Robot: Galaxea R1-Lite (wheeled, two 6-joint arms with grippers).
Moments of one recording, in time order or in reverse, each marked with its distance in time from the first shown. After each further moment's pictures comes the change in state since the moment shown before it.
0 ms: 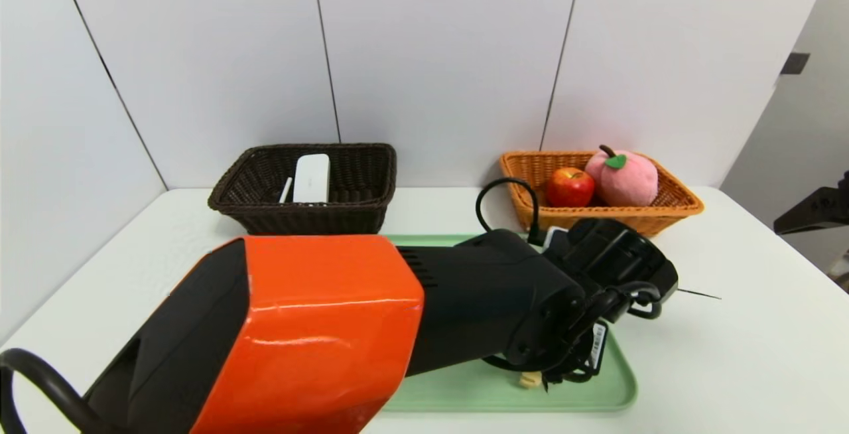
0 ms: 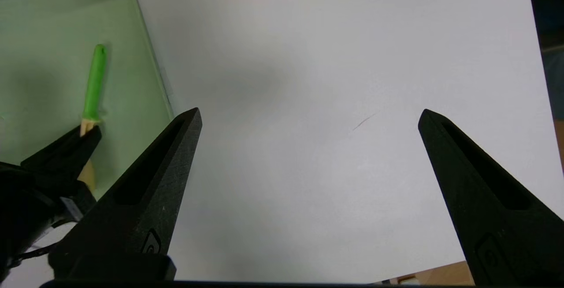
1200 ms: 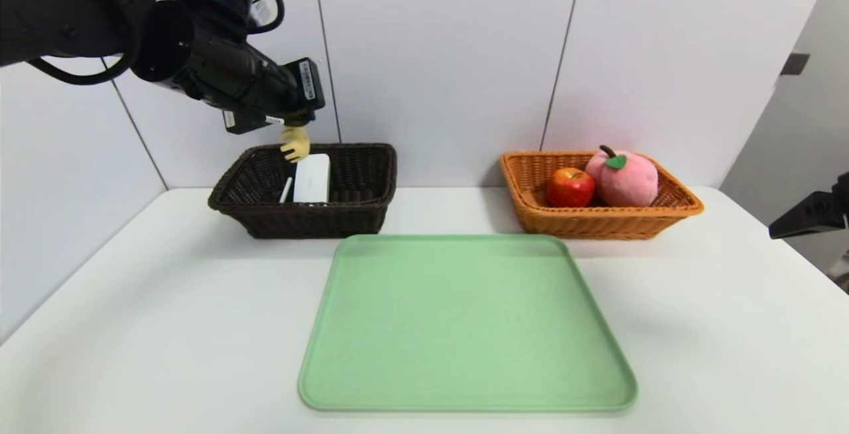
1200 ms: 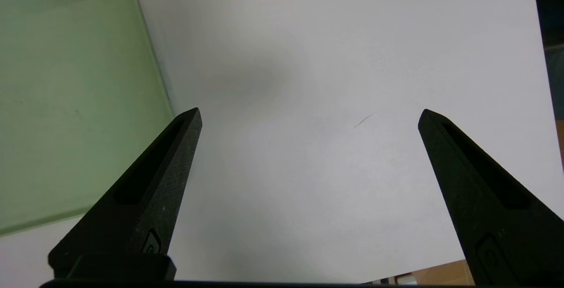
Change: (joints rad) left arm 0.708 -0.446 0.004 0.111 -0.187 -0.033; right arm 0.007 0.007 0.007 -0.001 0.000 -0.004
